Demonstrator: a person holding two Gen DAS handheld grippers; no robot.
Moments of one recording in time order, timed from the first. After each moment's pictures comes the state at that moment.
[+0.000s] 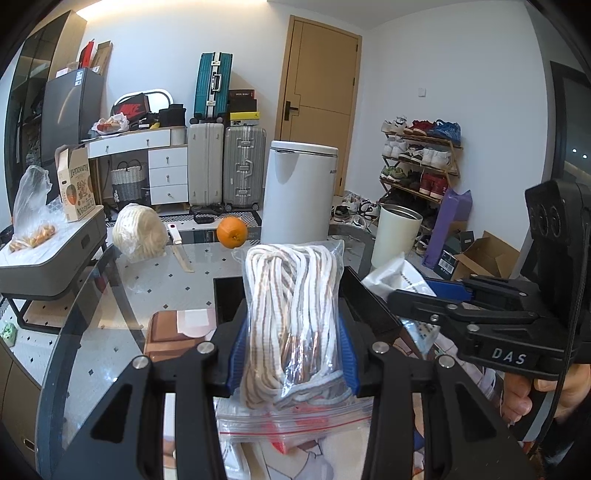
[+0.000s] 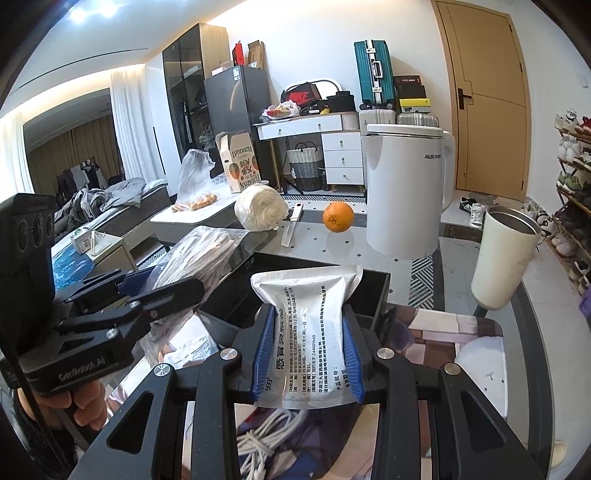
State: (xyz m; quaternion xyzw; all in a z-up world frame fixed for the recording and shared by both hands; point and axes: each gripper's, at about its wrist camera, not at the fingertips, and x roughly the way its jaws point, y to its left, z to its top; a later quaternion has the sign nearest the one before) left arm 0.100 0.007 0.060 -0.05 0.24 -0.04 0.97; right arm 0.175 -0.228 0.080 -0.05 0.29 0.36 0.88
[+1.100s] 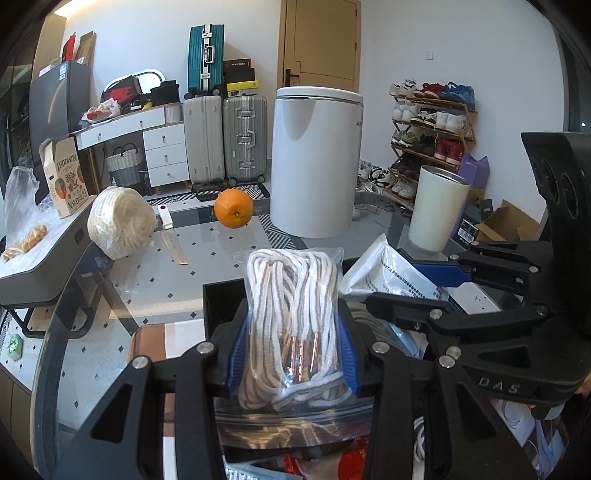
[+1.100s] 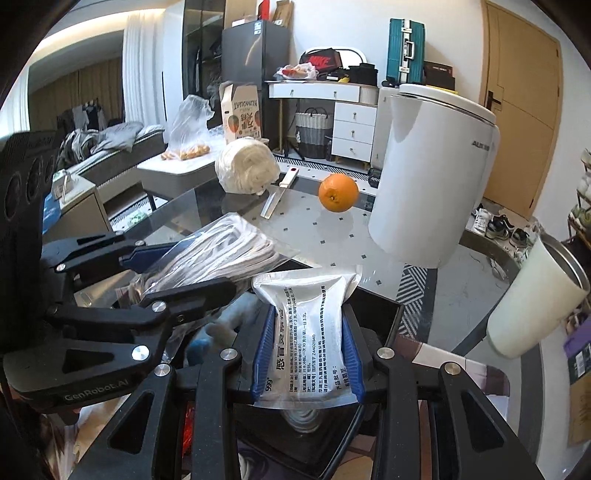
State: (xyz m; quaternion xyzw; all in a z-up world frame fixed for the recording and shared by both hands) left arm 0.186 0.016 0.024 -0.02 0.30 -0.03 0.95; right arm 0.254 -0.161 0.043 -0.16 0.32 0.36 0.86
